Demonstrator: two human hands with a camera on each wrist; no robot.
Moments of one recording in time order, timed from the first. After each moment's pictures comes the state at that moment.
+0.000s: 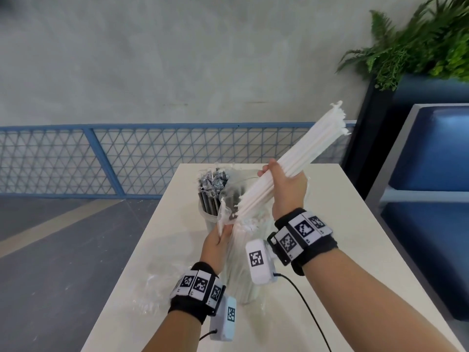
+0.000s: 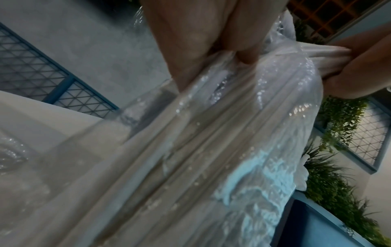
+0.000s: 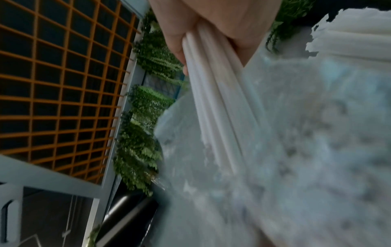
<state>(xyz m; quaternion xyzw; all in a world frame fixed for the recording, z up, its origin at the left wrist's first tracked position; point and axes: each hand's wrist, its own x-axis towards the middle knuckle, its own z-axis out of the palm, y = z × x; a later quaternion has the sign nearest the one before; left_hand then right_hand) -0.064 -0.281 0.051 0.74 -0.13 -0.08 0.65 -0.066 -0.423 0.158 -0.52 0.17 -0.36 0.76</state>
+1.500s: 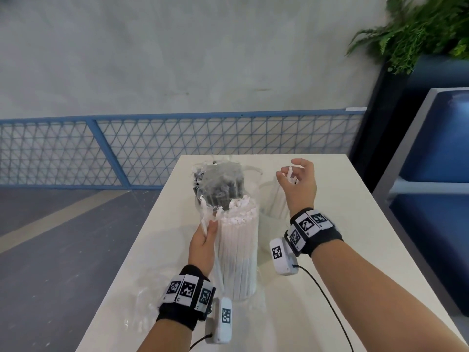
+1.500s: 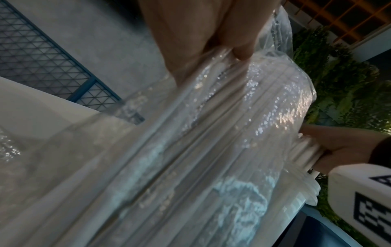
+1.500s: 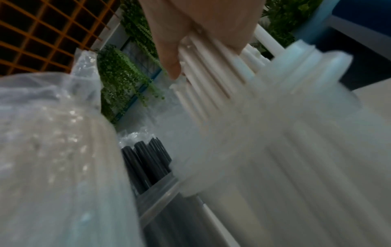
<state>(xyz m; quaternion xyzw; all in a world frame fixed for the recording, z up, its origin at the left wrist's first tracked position) -0.069 -0.280 0.053 0.69 -0.07 -0.03 0.72 -0.039 -0.488 0.093 -0.68 0.18 -0.37 0.60</state>
